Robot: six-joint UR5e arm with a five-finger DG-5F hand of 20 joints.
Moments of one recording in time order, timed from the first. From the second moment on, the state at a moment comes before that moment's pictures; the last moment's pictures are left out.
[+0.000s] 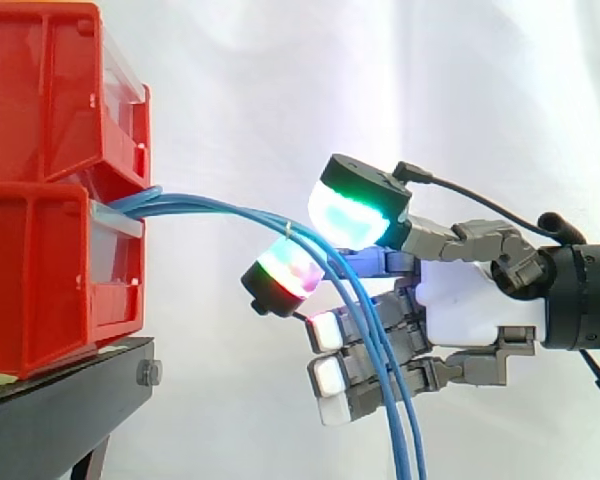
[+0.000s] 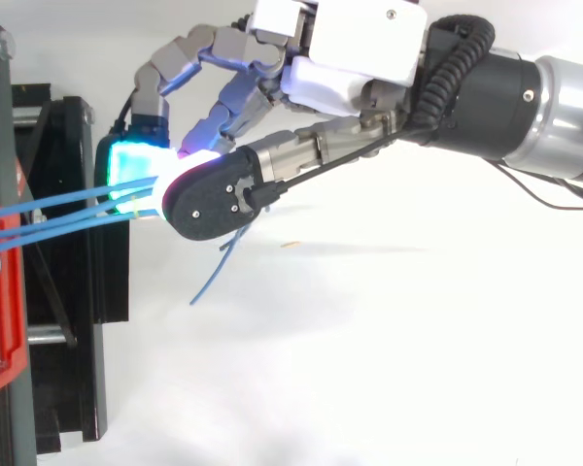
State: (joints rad) arm 0.07 -2.33 -1.18 -2.76 -1.33 -0.04
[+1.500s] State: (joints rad) arm 0.07 -2.33 -1.18 -2.78 -1.33 -0.04
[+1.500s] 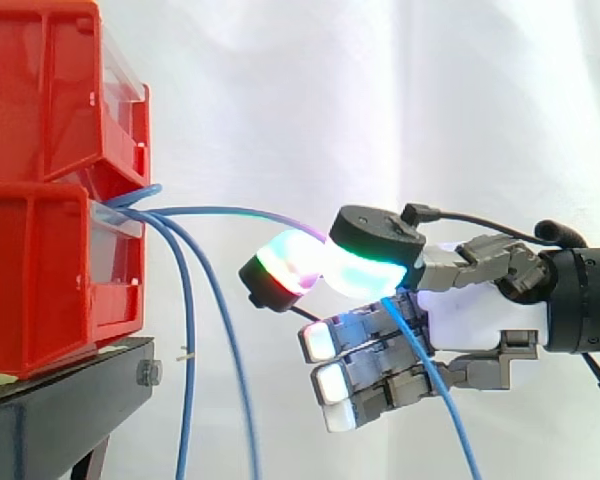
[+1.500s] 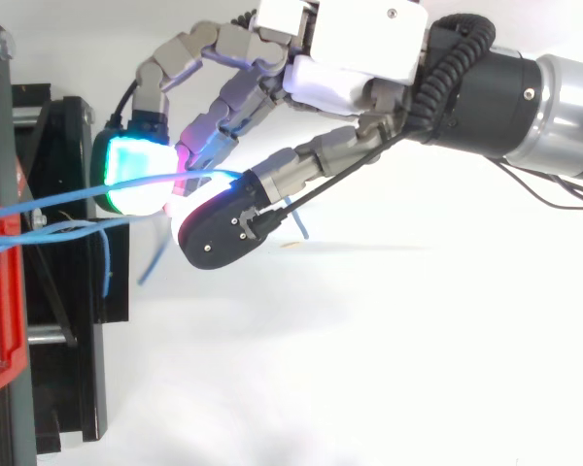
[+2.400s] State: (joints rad) arm 0.07 -2.33 -1.18 -2.78 -1.33 -0.04
